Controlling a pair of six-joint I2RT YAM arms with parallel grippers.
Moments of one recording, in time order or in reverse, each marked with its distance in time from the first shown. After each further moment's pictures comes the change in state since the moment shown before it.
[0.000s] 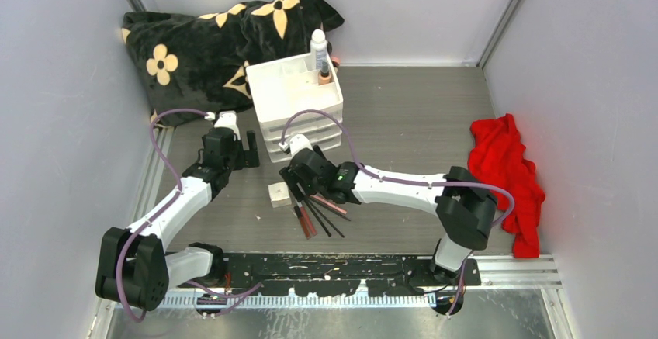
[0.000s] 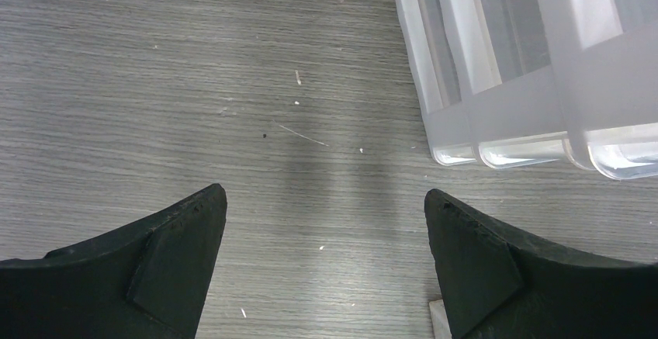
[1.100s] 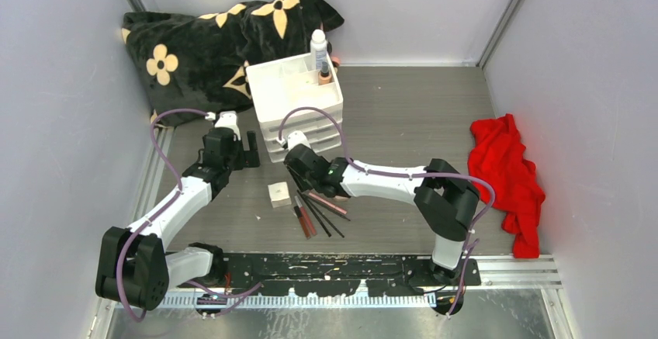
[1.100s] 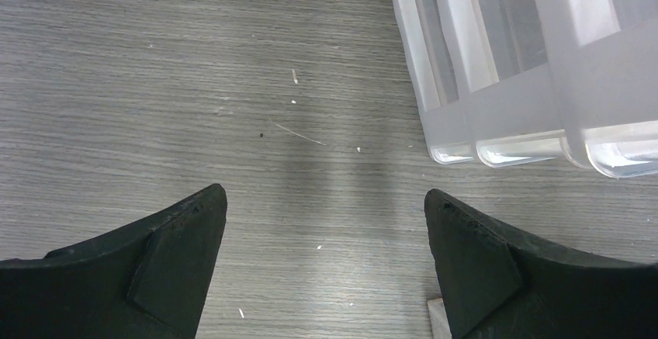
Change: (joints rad) left arm 0.000 0.003 0.000 0.000 0.008 0.000; right arm -0.039 0.136 0.038 0.066 0.021 0.013
